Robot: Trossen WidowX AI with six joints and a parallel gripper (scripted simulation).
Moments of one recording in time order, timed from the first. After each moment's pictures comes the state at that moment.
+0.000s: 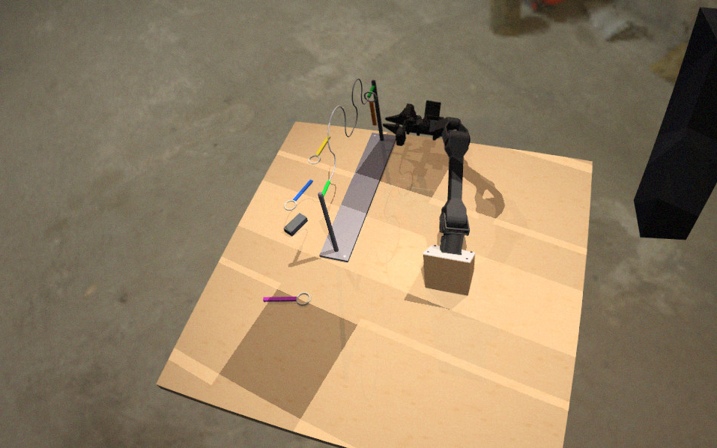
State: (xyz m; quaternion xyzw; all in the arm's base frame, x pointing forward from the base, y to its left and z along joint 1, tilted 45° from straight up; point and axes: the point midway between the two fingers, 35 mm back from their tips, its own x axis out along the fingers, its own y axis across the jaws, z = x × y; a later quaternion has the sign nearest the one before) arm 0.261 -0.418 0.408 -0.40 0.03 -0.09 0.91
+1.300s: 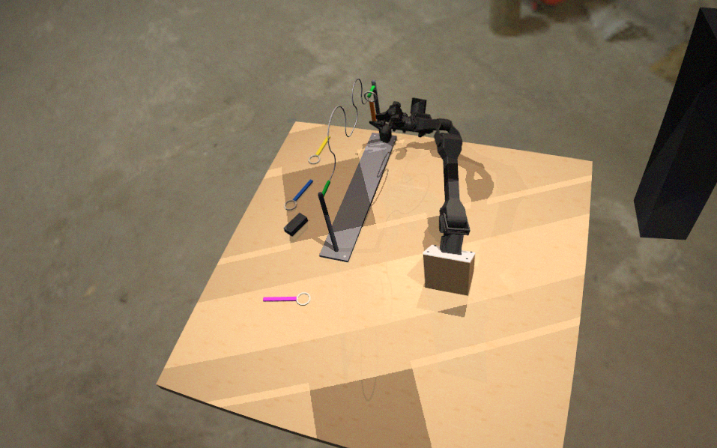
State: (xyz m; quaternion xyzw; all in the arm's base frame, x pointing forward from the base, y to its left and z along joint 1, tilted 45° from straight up) arm 0.315 -0.430 0.415 -0.40 0.03 -0.09 0.91
